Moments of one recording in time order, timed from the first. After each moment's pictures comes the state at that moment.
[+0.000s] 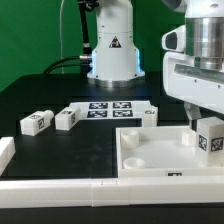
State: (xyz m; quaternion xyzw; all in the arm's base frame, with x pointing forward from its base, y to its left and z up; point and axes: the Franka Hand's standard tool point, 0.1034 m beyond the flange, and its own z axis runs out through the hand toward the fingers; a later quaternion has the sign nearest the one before) arm 0.613 0.123 0.067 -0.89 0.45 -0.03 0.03
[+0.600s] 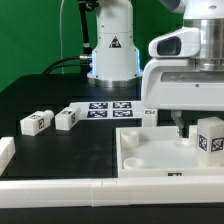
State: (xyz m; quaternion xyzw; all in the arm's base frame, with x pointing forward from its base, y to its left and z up) arm 0.610 0.123 0.065 -1.00 0.09 -0.03 0.01
